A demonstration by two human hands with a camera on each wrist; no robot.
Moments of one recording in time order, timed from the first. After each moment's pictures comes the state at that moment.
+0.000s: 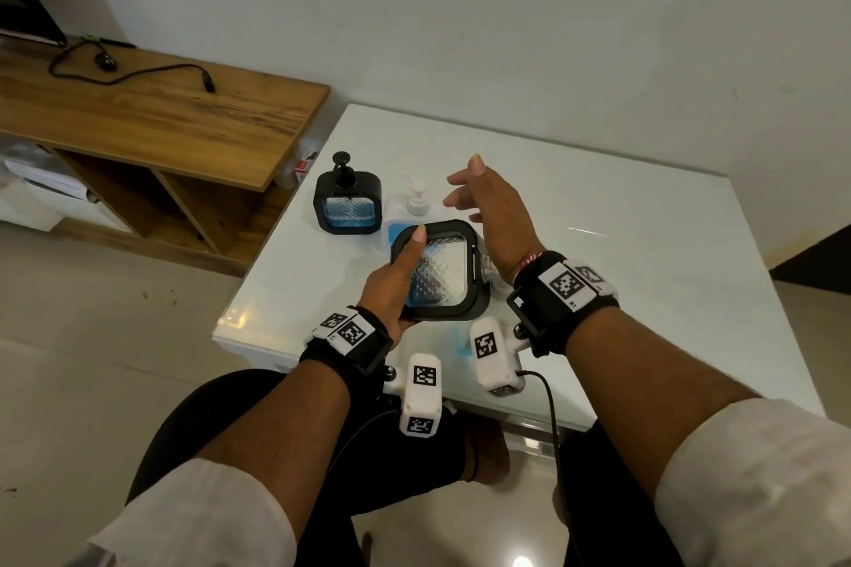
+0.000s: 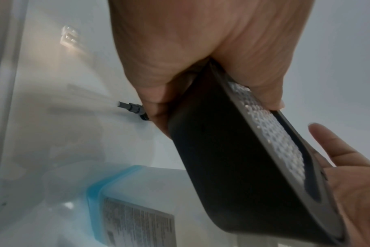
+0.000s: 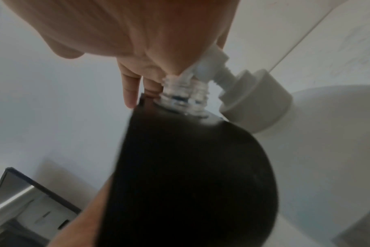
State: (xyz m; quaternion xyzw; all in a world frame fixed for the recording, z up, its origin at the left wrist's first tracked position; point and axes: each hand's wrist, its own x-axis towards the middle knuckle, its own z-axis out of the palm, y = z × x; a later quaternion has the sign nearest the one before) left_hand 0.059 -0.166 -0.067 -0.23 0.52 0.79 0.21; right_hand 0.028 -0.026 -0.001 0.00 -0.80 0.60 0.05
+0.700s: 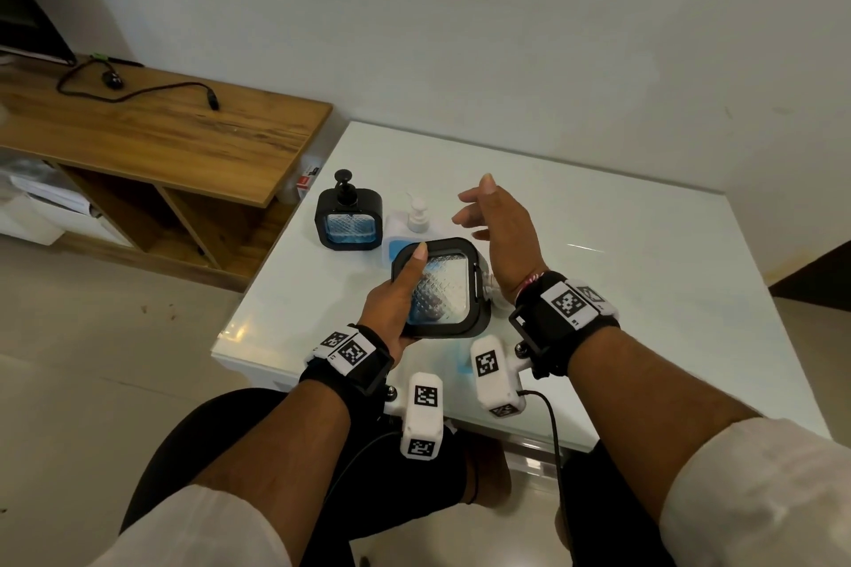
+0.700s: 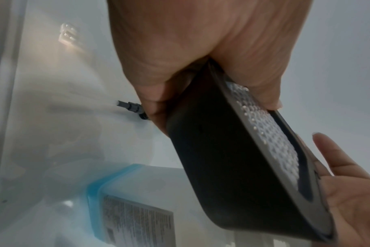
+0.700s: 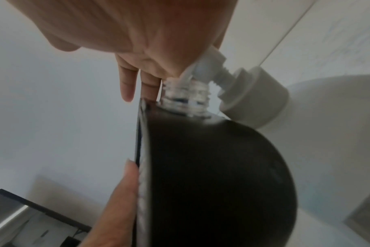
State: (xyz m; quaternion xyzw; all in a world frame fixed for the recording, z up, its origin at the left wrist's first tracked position) left_hand 0.060 -0.165 -0.065 -0.24 0.52 0.79 0.21; right_hand 0.029 -0.024 -0.003 -0.03 -0.79 0.61 0.09
